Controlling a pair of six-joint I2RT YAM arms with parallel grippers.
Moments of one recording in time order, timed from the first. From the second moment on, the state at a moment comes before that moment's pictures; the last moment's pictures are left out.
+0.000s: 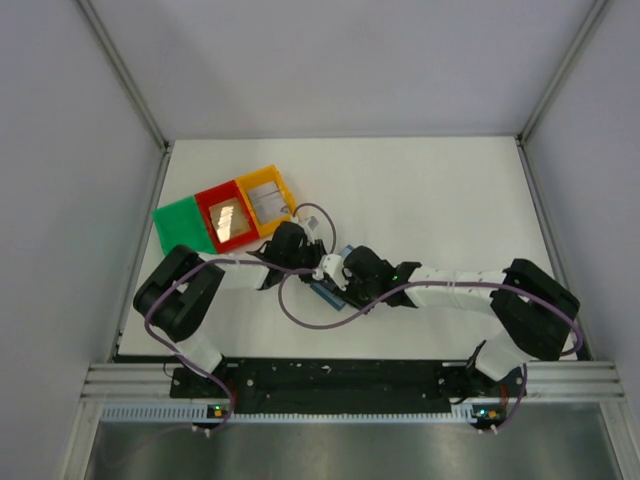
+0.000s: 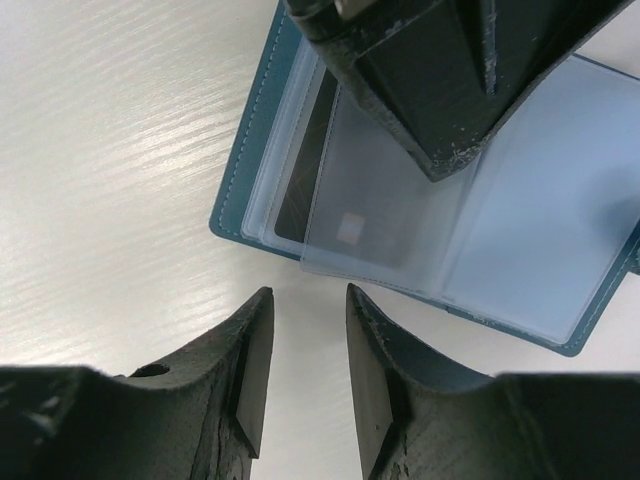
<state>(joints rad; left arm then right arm) -0.59 1.68 0.69 0.26 0.41 -0.79 0.97 1.54 0.79 -0.20 -0.05 -0.24</state>
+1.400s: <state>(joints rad) -0.59 1.63 0.74 0.10 0.34 -0.70 0.97 1.60 0.84 -0.15 -0.05 -0.19</state>
